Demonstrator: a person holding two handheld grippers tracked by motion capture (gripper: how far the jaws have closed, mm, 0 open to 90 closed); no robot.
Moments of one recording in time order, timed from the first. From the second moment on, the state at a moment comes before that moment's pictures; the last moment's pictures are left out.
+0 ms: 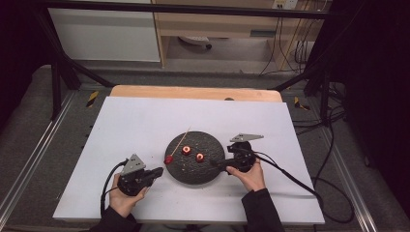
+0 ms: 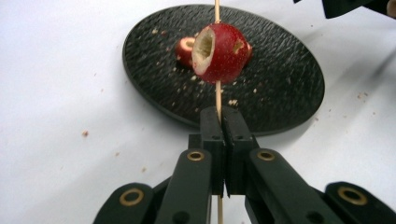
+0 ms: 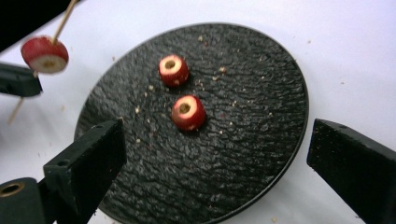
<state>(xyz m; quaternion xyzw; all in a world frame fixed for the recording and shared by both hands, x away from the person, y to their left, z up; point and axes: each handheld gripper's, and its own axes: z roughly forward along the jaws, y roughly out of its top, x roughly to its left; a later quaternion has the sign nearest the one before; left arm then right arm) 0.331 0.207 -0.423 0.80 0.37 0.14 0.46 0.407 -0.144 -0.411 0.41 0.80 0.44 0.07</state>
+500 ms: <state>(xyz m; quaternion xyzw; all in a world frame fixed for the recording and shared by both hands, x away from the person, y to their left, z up) 0.326 0.223 -0.432 0.81 0.37 0.14 0.44 0.420 -0.123 -0.406 0.37 0.85 0.36 0.06</state>
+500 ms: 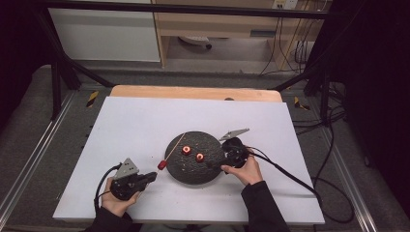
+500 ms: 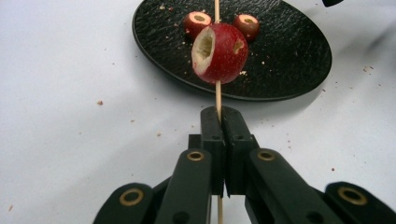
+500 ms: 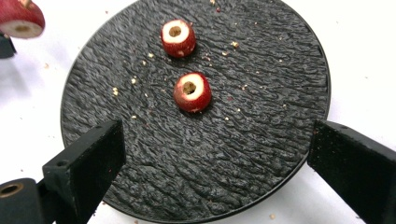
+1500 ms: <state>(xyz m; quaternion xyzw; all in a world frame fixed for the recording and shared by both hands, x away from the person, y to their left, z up) 0.330 0.233 -0.435 0.80 0.38 0.13 0.44 0.454 -0.062 -0.392 0.31 0.92 0.25 0.03</state>
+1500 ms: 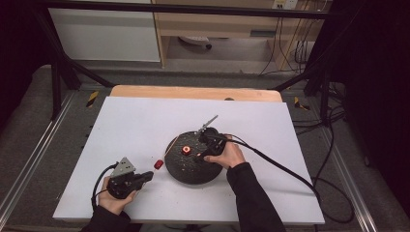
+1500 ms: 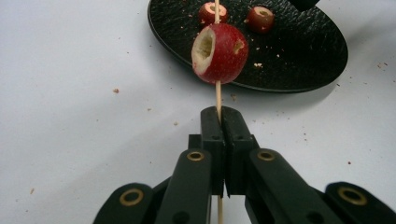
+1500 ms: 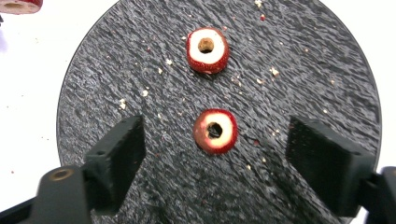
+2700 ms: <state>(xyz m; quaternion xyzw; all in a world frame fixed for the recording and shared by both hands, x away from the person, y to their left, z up) 0.331 0.233 -0.435 0.81 0.38 0.13 0.44 0.473 -0.043 -0.406 0.25 0.95 0.16 0.01</state>
